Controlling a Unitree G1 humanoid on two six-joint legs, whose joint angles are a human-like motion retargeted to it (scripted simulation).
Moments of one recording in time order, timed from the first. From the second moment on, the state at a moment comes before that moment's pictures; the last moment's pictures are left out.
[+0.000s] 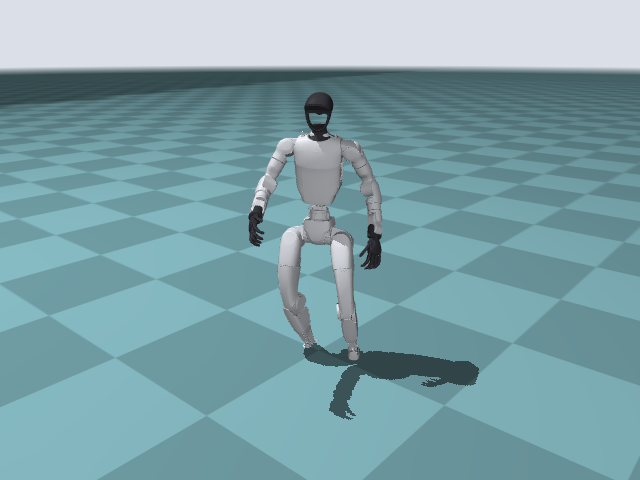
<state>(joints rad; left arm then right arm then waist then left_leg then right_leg) 0.13 0.47 -0.28 0.83 0.21 -0.21 0.03 -0.51 -0.43 0.36 0.74 0.29 -0.16 0.04 0.10 -0.03 0.17 -0.24 0.19 0.16 0.77 -0.39 -0.06 -0.09 -0.06 -0.29 0.57 -0.50 0.03</state>
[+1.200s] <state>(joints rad) -0.18 0.41 -0.60 0.98 0.43 -0.18 -0.18 -0.31 -0.23 0.53 1.15 -0.07 -0.10 0.16 -0.02 -0.08 0.01 -0.31 0.05 0.24 0.67 -0.44 0.06 -0.39 -0.15 -0.09 0.79 -0.56 0.09</state>
